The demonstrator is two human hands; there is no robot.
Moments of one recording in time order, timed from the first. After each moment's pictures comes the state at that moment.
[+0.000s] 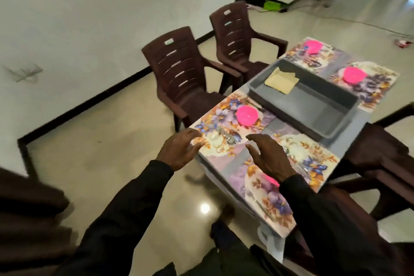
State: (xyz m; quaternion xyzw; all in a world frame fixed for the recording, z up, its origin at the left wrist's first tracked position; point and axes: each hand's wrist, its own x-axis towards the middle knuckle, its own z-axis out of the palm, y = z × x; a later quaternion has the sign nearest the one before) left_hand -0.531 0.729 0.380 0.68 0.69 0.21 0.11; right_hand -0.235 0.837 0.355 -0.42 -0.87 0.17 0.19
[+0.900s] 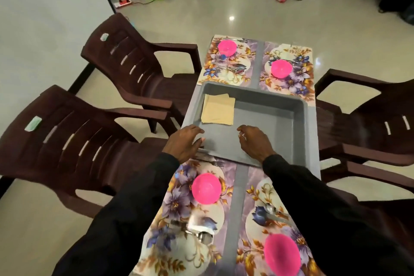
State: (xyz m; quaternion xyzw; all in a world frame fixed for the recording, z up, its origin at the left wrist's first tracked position) left_hand -0.481 1.238 0.337 0.85 0.48 0.10 0.20; right_hand -0.211 1.209 0.284 -0.70 -0.67 0.19 0.14
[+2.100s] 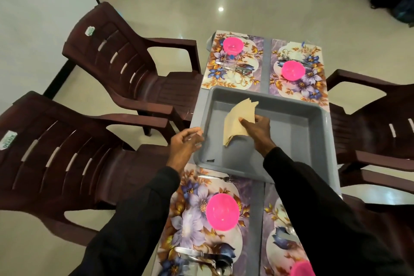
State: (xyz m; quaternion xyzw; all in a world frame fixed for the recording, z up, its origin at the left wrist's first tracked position) left_hand -0.509 1.298 0.300 0.39 0.54 0.36 0.65; right_hand -0.259 1.323 0.266 -0.73 -0.26 0.42 0.47
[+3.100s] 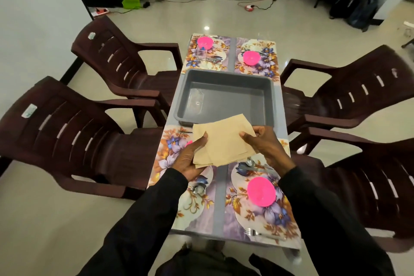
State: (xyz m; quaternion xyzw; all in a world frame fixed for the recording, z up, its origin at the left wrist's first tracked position) left_hand -0.463 1.018 0.389 0.09 0.36 0.32 0.87; right_hand -0.238 0.983 0.407 -0.68 -0.38 0.46 0.43
